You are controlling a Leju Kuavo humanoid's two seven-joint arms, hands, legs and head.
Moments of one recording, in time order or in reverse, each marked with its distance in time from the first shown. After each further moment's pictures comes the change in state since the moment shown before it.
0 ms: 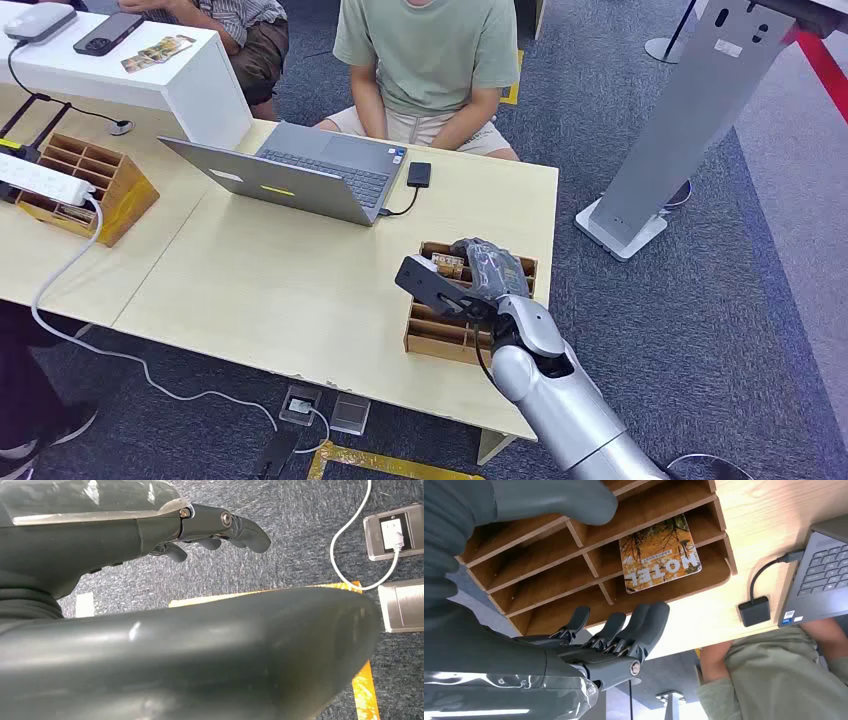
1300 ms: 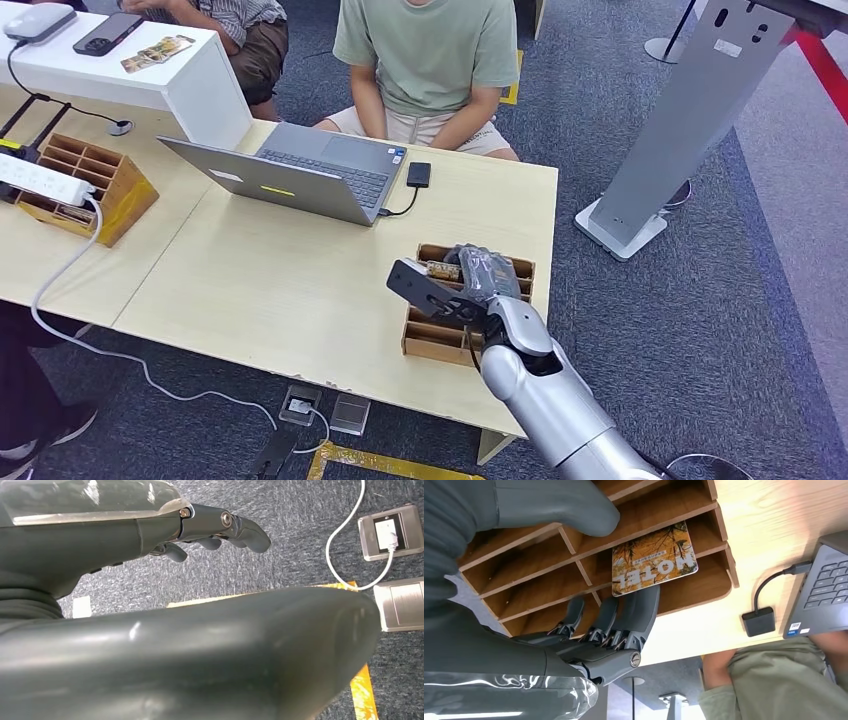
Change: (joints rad) left arm 0.000 0.009 0.000 0.000 -0.012 -0.012 -0.009; right arm -0.017 0.037 0.017 0.069 0.019 -0.003 0.012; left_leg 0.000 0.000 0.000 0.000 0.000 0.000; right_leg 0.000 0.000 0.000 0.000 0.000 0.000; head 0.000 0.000
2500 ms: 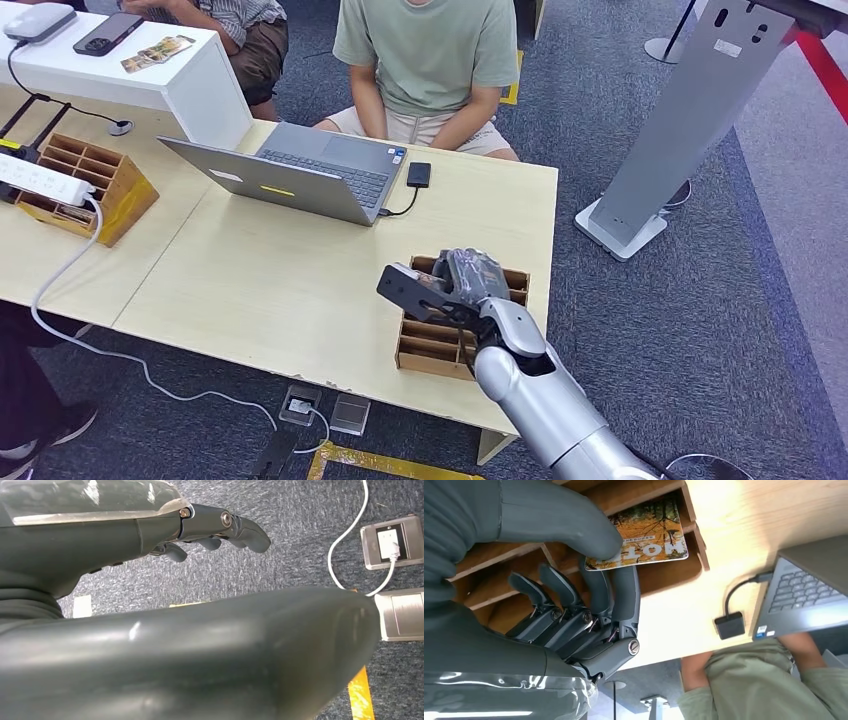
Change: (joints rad) left arm 0.002 -0.017 0.000 0.000 0.019 0.052 -0.003; right arm -0.009 0.012 0.022 0.030 -0.039 -0.034 -0.077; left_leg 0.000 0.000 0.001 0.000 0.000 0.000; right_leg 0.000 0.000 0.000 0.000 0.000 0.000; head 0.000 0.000
